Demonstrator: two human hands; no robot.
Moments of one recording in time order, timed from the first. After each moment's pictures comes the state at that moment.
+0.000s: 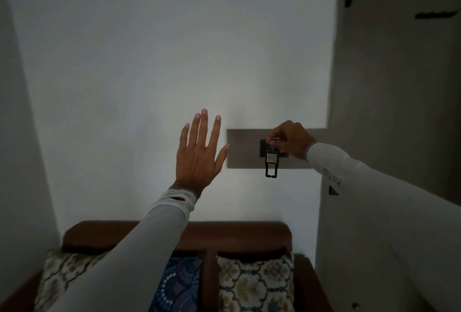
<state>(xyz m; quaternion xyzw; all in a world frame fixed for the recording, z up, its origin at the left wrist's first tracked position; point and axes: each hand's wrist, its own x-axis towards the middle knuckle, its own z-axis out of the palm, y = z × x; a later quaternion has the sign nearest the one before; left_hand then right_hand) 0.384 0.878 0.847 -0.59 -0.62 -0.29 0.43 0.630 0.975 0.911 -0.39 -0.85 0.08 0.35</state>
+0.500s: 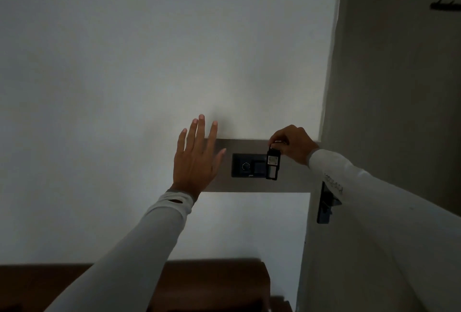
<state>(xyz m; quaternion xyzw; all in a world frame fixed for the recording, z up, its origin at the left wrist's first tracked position) 0.389 1.185 0.828 -0.61 -0.60 -0.31 0.42 0.652 1.250 0.904 -0.42 -0.83 0.04 0.36</state>
